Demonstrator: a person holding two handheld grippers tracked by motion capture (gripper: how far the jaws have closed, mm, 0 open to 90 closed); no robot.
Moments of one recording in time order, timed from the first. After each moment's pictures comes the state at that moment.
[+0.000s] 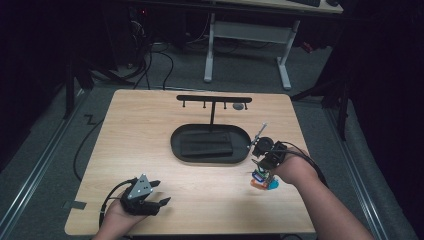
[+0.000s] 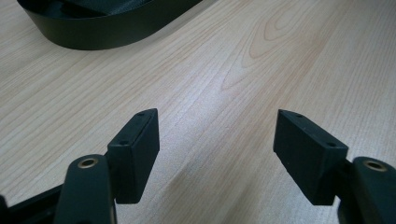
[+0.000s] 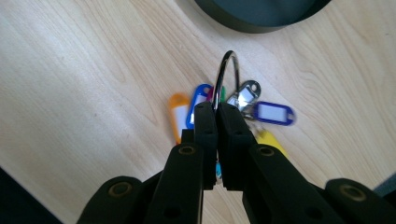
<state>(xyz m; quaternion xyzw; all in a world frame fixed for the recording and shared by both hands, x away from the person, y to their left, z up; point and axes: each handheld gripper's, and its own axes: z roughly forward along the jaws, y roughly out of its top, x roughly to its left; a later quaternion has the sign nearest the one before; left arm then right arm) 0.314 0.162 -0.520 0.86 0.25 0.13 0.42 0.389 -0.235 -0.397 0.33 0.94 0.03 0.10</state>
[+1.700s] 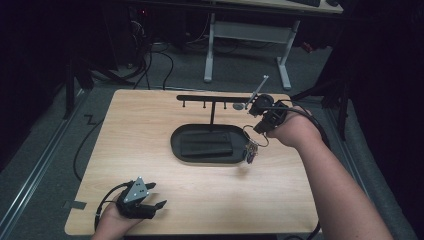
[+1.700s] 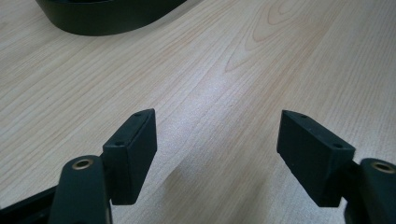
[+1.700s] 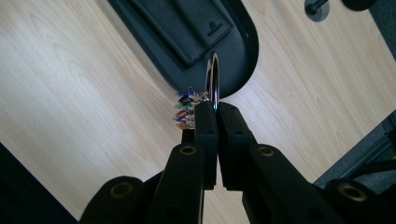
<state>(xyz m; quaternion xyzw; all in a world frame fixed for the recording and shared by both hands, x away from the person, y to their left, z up) 0.307 0.172 -0.523 0.87 0.25 0.13 0.41 0.428 -0.210 -0.285 0.33 0.93 0.08 0.13</state>
